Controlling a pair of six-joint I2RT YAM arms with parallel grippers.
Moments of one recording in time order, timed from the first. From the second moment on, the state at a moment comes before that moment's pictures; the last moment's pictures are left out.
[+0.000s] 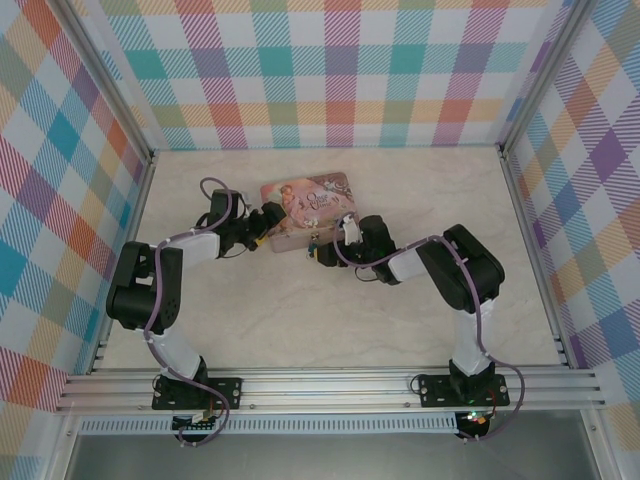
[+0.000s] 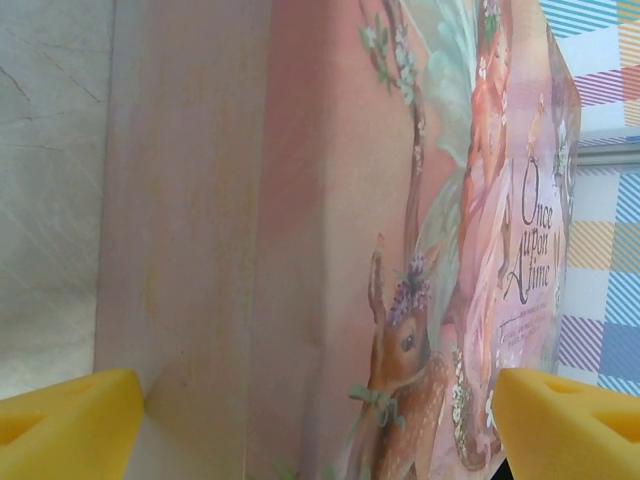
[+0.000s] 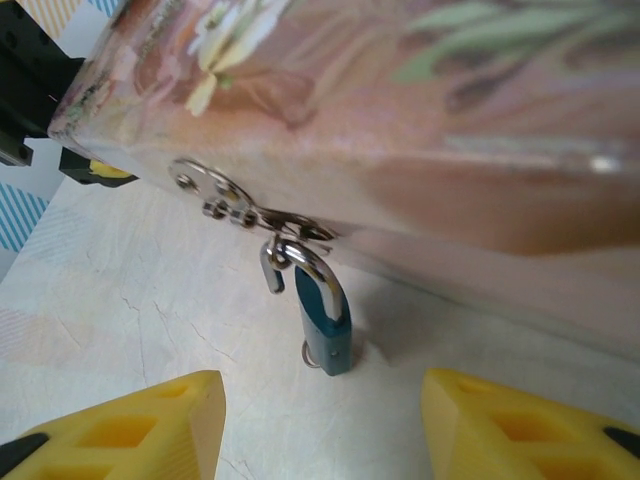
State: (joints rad) left arm -0.18 1.74 0.93 0.08 0.49 -0.87; right arm 0.57 1.99 0.85 0.62 -0.53 0.46
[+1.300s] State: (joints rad) left arm -0.19 1.73 0.90 0.13 0.49 -0.89; right arm 0.60 2.07 0.83 0.84 -0.48 0.59
